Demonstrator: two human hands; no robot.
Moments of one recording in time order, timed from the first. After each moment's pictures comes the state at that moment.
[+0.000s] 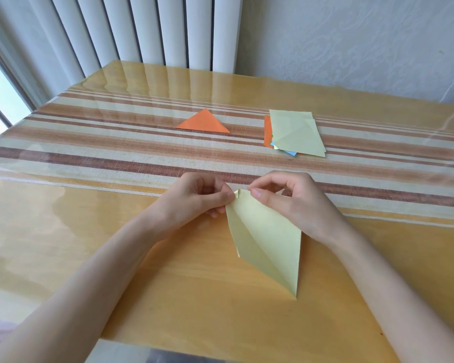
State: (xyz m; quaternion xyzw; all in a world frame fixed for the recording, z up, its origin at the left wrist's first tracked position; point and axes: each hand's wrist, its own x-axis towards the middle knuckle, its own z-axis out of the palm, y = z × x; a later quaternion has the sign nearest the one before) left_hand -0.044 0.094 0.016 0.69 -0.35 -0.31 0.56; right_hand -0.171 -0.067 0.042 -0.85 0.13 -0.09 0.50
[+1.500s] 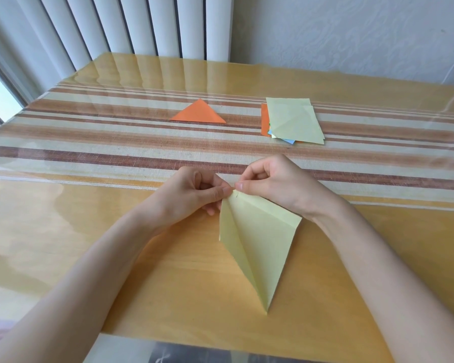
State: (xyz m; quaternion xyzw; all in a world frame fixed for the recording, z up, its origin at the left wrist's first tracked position) left_hand -0.047 0.098 0.020 0.71 -0.35 -0.32 0.52; right_hand -0.149 -0.062 0.047 -0.86 0.14 0.01 0.49
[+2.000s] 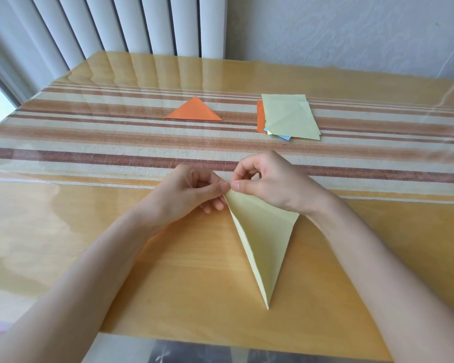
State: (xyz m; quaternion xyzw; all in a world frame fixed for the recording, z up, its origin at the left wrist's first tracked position) left_hand -0.052 0.095 0.024 0.71 -0.35 -0.31 0.52; right_hand -0.145 -0.059 0.046 -0.90 0.10 -0.02 0.43
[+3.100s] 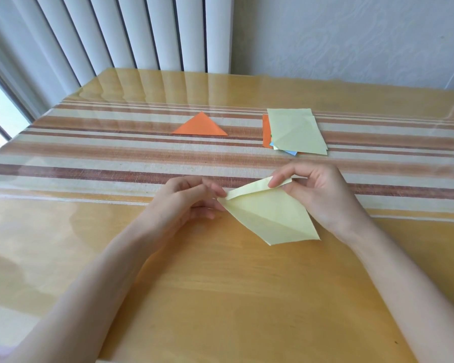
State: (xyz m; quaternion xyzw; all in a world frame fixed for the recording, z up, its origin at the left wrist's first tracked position) left_hand -0.041 0.101 0.024 0.63 -0.24 -0.36 0.65; right_hand -0.172 -0.088 0.040 -0.80 0.13 -0.18 0.55
